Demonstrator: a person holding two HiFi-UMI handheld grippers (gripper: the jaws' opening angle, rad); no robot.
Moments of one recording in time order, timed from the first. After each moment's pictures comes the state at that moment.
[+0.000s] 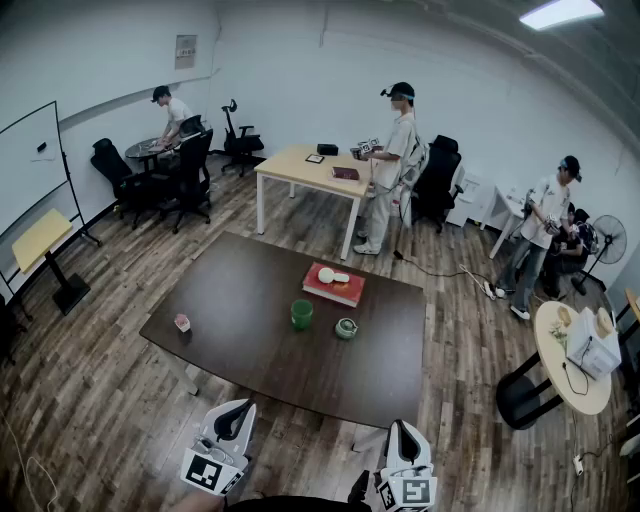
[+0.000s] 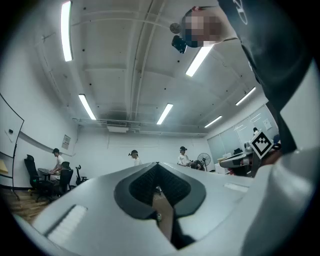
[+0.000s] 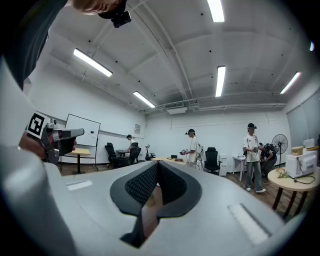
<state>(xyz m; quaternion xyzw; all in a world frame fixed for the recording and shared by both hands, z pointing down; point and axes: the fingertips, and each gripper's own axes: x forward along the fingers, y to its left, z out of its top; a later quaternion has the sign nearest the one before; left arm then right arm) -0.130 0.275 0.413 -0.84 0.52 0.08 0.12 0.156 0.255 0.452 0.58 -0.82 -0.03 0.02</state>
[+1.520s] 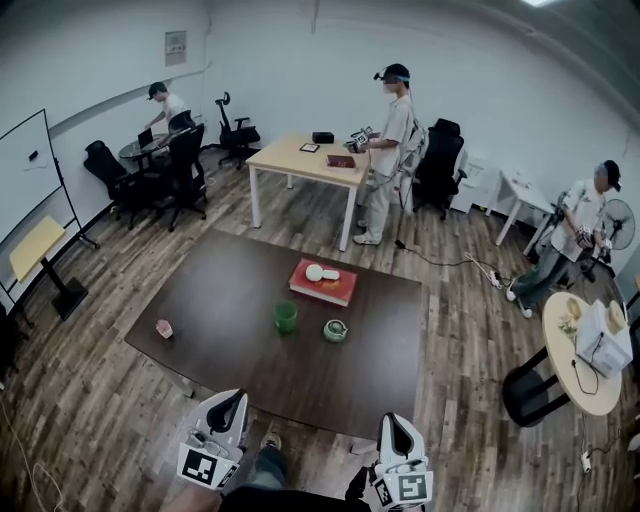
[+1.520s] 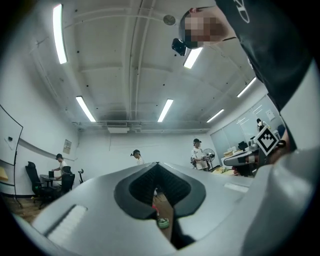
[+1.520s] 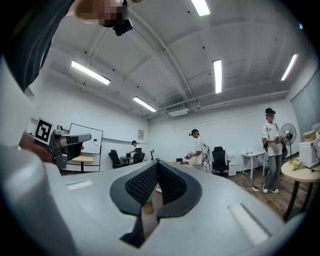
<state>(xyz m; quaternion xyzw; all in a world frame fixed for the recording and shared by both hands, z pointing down) -0.076 0.184 0.423 -0.83 0.54 0.06 0.14 0.199 0.171 0.475 0.55 -0.84 -0.02 -0.02</state>
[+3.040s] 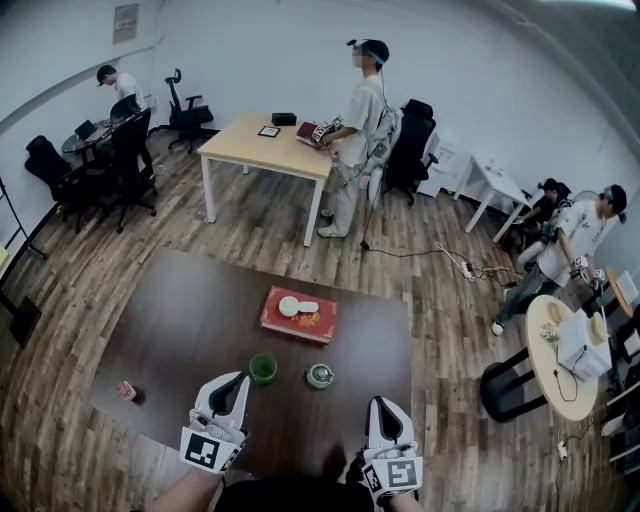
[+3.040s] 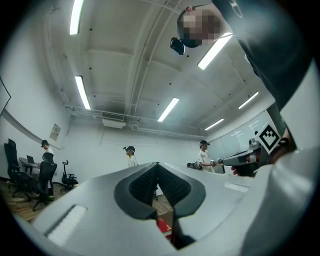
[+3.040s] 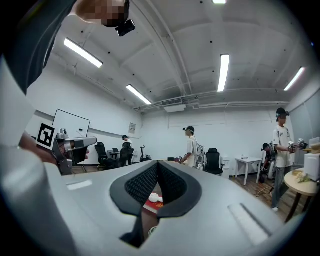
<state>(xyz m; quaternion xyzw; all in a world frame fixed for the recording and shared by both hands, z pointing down) -0.120 -0.135 0.435 -0.86 0.48 0.10 0.10 0.130 -0.106 0.455 0.59 -0.81 -0.03 0.02</state>
